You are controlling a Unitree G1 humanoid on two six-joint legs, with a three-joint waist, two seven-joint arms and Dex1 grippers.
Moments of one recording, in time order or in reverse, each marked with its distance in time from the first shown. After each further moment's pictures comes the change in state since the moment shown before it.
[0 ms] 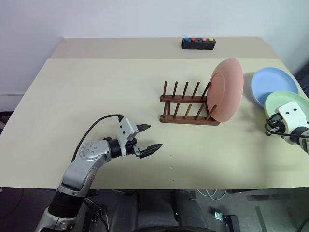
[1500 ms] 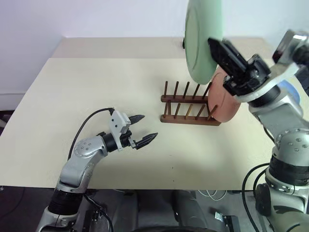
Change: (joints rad) left arm -0.008 -0.014 0.092 0.025 -0.024 -0.064 0.029; right arm -0.324 0.431 -0.039 -0.689 1.132 0.218 -0.213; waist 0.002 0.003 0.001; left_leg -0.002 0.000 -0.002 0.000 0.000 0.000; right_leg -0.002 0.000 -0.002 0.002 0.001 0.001
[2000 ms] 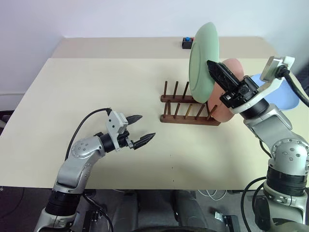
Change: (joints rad) left arm 0.003 0.003 0.002 0.001 0.001 -0.004 -0.011; right arm 0.114 0.037 -0.020 0.037 0.049 0.029 -0.084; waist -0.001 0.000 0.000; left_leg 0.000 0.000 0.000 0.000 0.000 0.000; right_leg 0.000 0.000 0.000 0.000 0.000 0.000
